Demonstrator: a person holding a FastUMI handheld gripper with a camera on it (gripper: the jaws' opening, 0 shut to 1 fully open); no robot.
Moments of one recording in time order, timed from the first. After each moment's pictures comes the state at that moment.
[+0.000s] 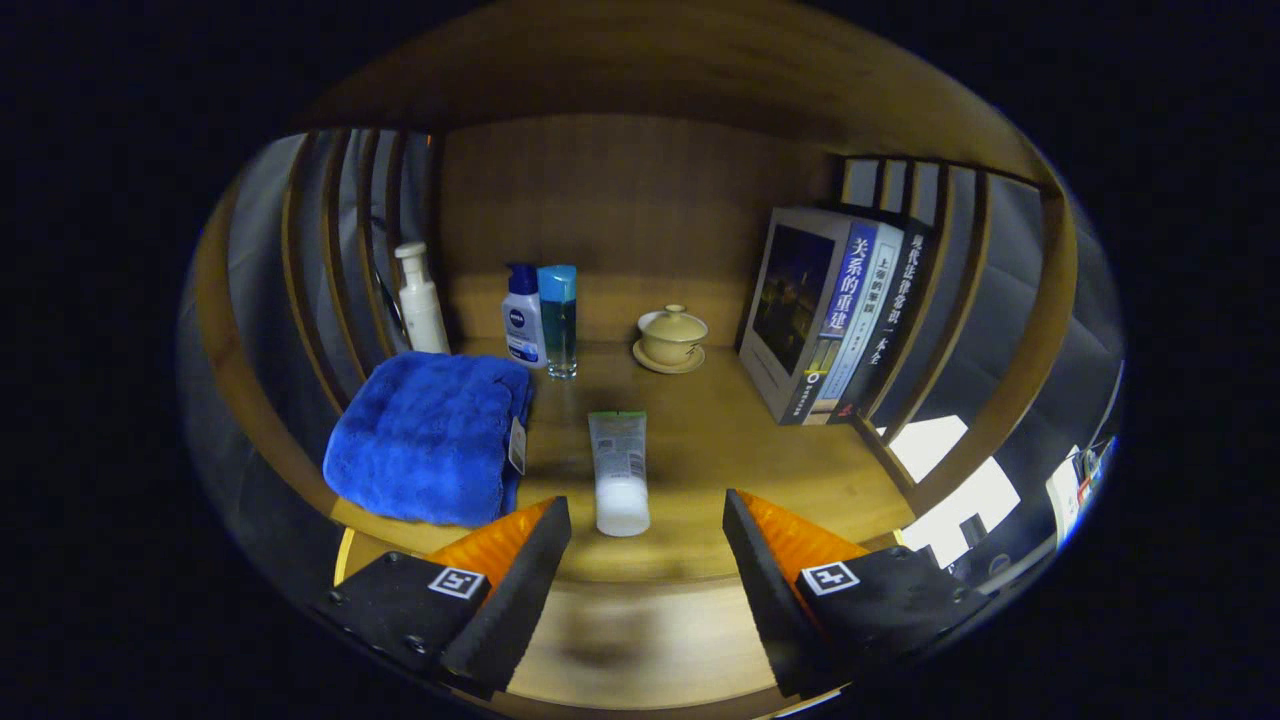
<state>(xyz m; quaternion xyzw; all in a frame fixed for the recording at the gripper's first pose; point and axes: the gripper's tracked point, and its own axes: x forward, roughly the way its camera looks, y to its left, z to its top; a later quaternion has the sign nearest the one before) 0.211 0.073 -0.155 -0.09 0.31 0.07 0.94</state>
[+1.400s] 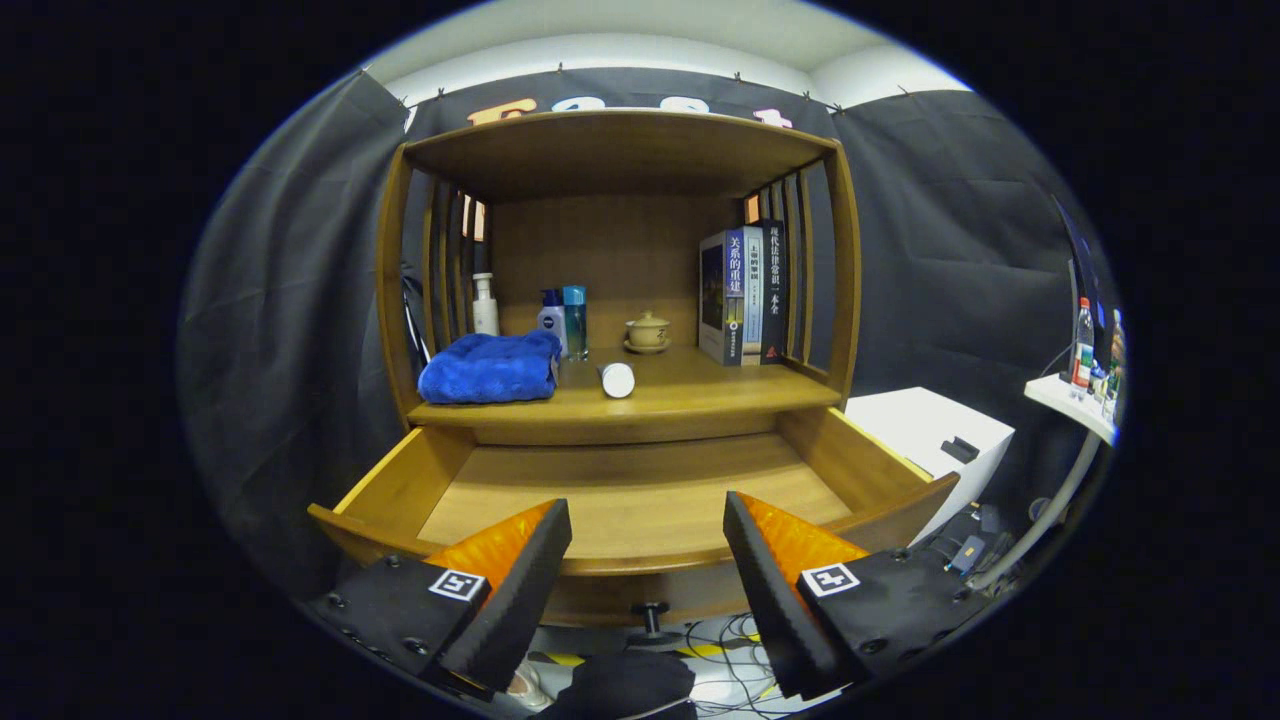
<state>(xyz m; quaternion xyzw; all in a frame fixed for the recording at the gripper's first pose) -0.014 0.009 -0.204 -0.02 0.19 0.08 0.98</state>
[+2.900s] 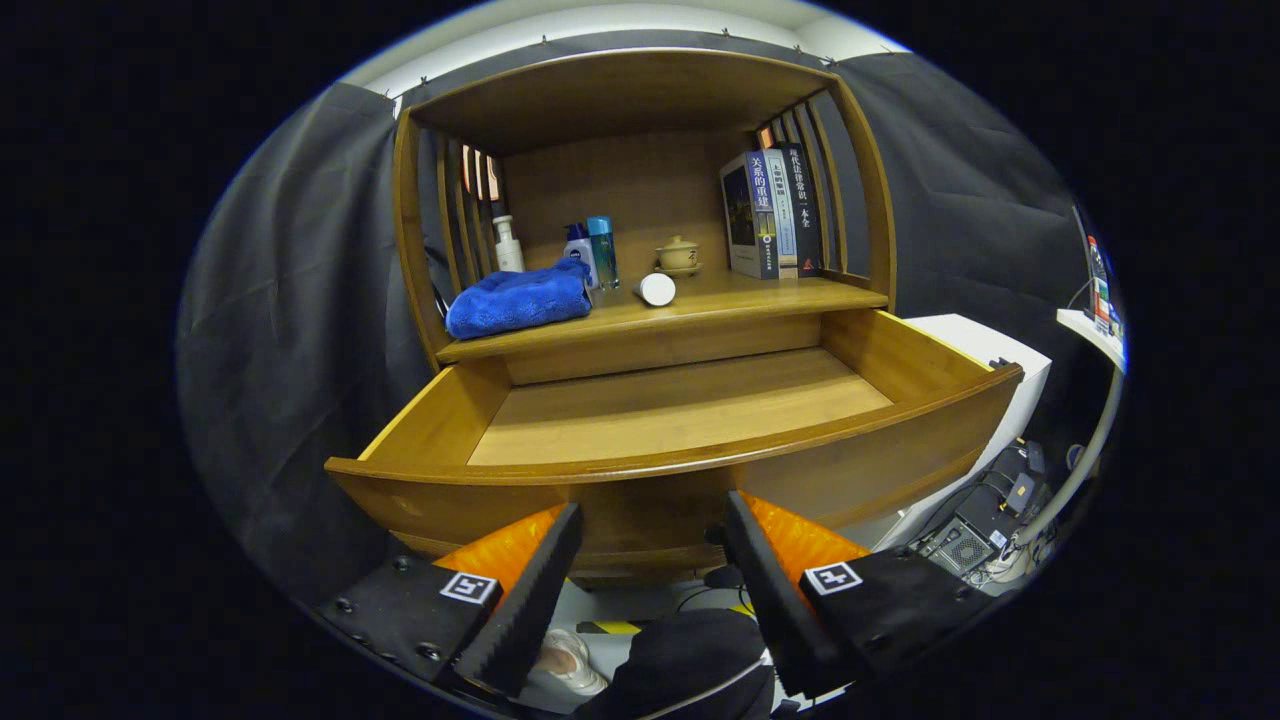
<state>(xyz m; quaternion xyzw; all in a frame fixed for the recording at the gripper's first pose) -0.055 0.023 -0.263 0.02 0.27 0.11 0.96</state>
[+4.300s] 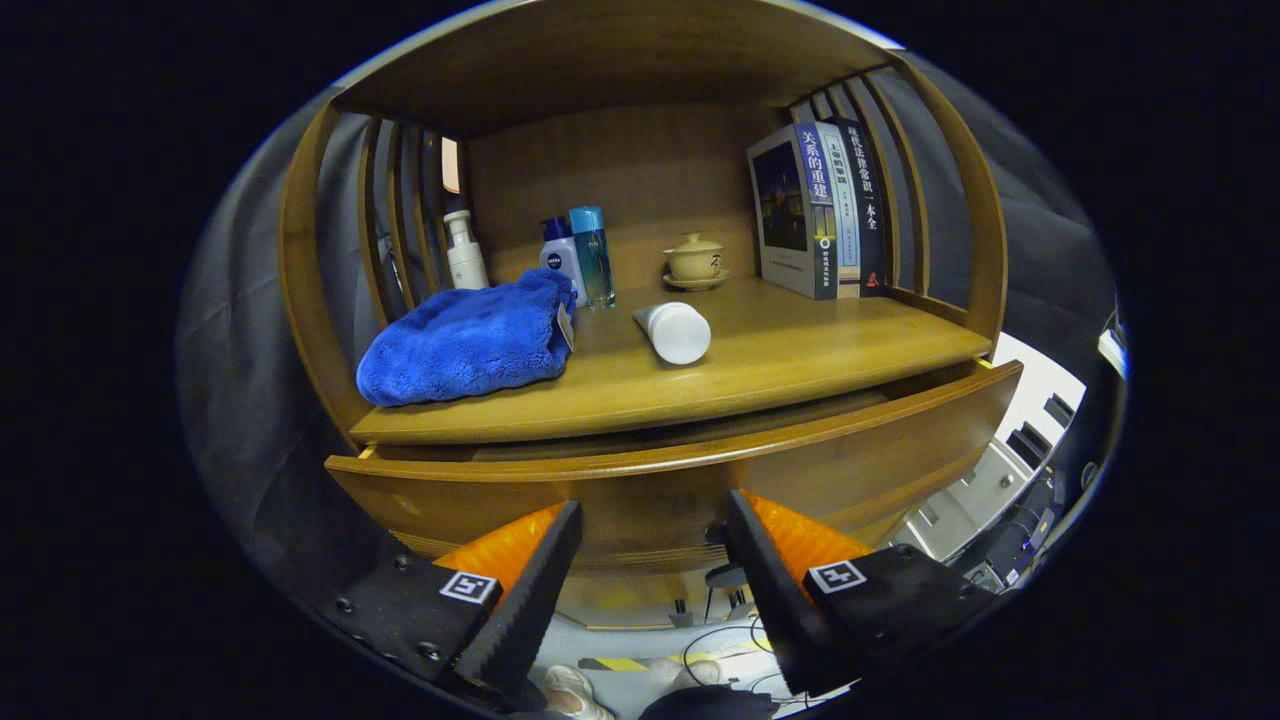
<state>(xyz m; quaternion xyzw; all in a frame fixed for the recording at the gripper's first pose) 0.105 0.065 -0.282 0.02 0.28 0.11 0.95</state>
